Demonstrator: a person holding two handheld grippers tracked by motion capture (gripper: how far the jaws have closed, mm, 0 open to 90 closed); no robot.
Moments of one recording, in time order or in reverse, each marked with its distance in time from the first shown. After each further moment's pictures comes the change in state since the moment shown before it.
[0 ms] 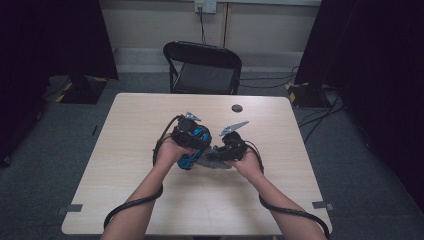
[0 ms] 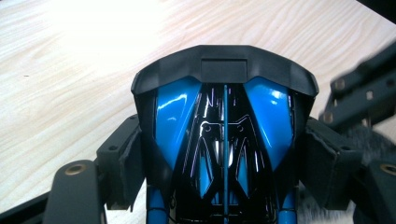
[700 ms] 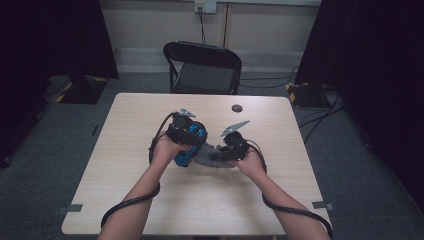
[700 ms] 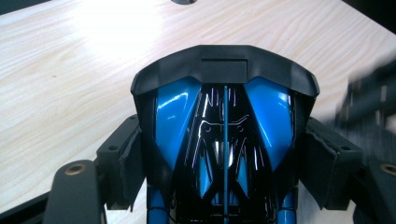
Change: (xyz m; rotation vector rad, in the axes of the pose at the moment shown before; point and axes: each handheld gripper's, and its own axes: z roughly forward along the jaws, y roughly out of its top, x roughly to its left) left arm 0.009 0.000 -0.013 -0.020 0.026 -0.026; right arm -0.004 0.000 -0.008 0.041 -0.043 -0.026
